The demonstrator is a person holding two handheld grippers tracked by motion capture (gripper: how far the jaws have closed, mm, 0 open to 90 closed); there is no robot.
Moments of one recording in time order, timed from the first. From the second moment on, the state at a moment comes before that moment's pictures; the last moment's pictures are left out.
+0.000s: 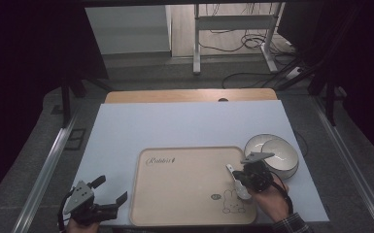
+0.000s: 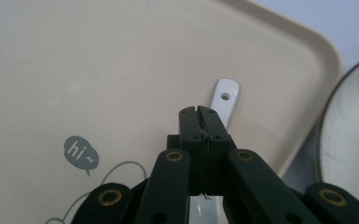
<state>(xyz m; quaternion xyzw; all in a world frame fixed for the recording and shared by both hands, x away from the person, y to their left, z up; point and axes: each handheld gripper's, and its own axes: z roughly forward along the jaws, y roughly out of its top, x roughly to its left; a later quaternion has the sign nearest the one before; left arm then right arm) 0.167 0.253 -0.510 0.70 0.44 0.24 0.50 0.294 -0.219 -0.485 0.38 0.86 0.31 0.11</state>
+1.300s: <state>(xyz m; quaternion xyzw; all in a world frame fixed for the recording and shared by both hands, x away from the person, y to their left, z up) 0.166 0.255 -0.510 0.70 0.44 0.25 0.50 0.304 -0.220 -0.506 0.39 0.86 0.31 0.13</state>
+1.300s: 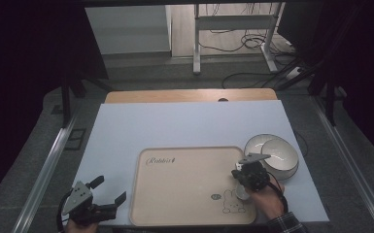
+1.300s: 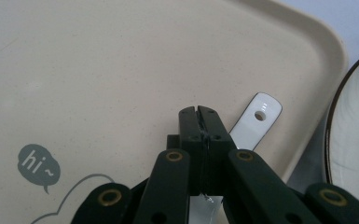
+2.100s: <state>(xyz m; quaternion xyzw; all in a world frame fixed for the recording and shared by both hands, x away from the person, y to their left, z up) 0.166 0.255 -0.511 0.70 0.44 0.24 0.51 0.299 -0.220 -0.496 0.38 0.85 0.34 0.14</state>
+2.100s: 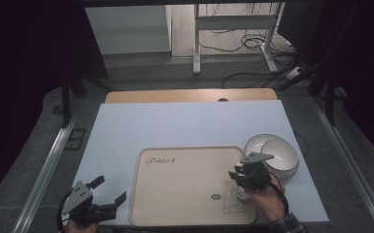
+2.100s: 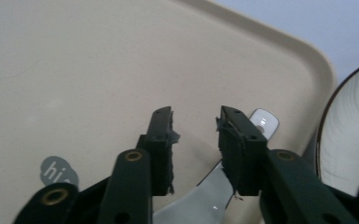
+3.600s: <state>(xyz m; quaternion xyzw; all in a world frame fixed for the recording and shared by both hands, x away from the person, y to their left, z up) 0.166 0.256 -0.511 0.70 0.45 0.24 0.51 0.273 -0.218 -0.469 0.34 0.81 0.43 0.18</state>
